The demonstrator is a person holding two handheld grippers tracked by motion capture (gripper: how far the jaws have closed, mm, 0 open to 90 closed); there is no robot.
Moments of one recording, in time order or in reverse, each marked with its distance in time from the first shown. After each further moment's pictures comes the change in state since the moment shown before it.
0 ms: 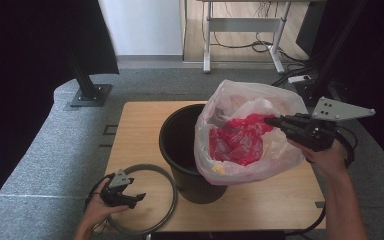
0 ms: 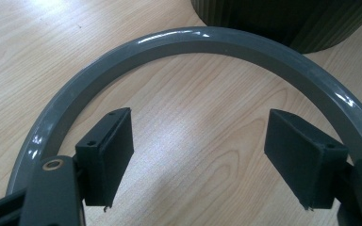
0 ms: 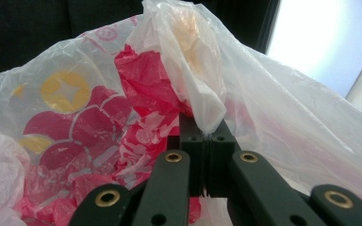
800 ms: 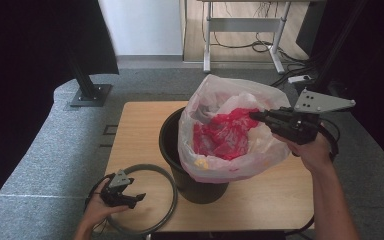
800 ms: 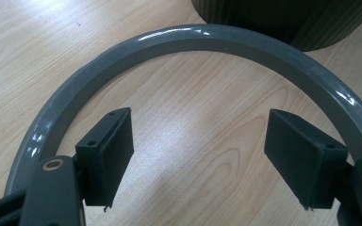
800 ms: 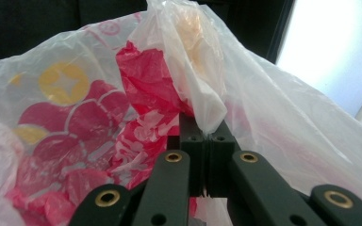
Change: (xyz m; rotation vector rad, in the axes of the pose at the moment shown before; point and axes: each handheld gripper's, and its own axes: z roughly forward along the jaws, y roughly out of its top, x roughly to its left) left arm 0.001 -0.001 0.000 0.005 -0.005 -0.003; right arm 0.009 0.017 0.029 -0.005 0.039 -0.015
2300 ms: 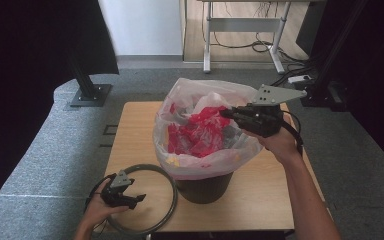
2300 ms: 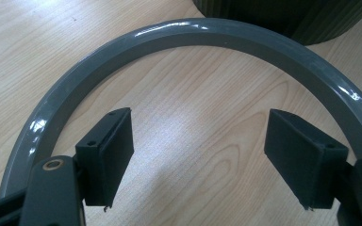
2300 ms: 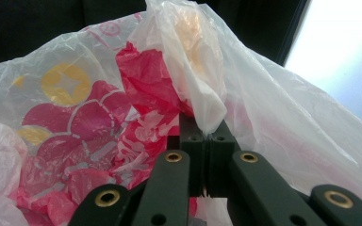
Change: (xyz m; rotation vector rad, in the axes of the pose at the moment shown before) left arm -0.001 -0.001 0.003 0.015 0.000 0.009; right arm 0.015 0.010 0.066 0.082 0.027 -0.015
